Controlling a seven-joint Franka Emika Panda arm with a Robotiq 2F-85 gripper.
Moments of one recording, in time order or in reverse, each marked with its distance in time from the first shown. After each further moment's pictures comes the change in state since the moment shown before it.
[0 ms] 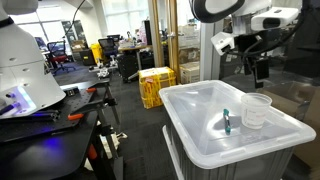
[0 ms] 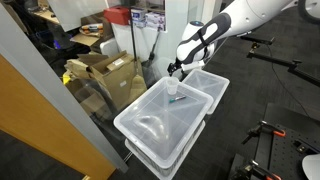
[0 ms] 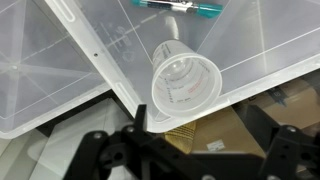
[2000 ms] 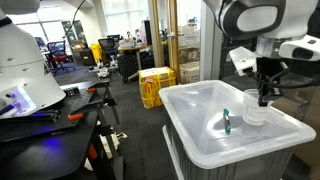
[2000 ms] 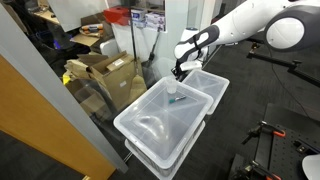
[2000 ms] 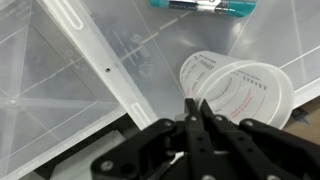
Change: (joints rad) arm -0.085 0.275 0.014 0.398 0.018 -0.291 0.000
